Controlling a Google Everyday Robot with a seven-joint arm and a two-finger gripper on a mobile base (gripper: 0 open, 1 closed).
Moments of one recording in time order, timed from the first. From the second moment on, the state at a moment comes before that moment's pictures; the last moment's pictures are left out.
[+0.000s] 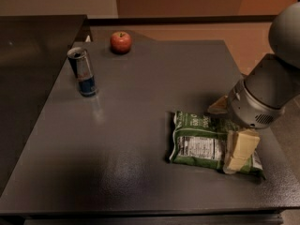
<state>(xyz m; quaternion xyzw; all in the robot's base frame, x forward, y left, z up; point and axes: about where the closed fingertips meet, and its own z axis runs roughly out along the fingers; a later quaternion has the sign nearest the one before) 0.407 -0.169 0.833 -0.69 0.71 0.09 0.11</state>
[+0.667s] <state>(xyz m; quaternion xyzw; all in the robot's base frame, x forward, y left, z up) 0.401 -0.161 0.838 -0.69 0.71 0.08 0.10</state>
